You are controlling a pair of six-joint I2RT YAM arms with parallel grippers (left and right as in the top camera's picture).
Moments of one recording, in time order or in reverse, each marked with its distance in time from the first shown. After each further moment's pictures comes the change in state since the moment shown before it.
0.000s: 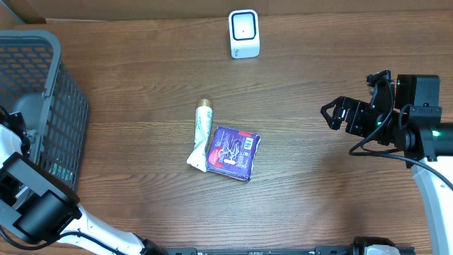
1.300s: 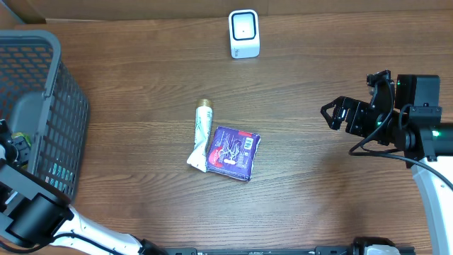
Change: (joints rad) left arm 0.095 0.044 0.064 -0.032 0.116 0.008; right arm 0.000 0.000 0.000 0.000 0.000 0.000
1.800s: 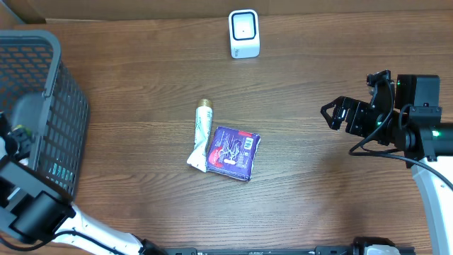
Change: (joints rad) left arm -0.051 0.002 0.074 -0.096 0.031 -0.116; right arm 0.000 0.000 0.000 0.000 0.000 0.000
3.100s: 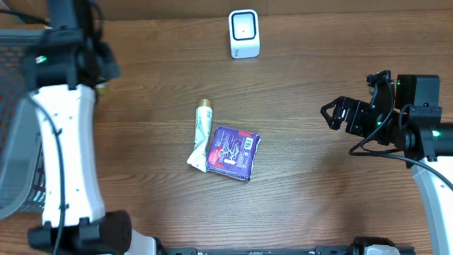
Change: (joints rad) left arm -0.828 -0.385 0.333 -0.535 -0.233 -0.561; right arm 0.000 0.000 0.000 0.000 0.000 0.000
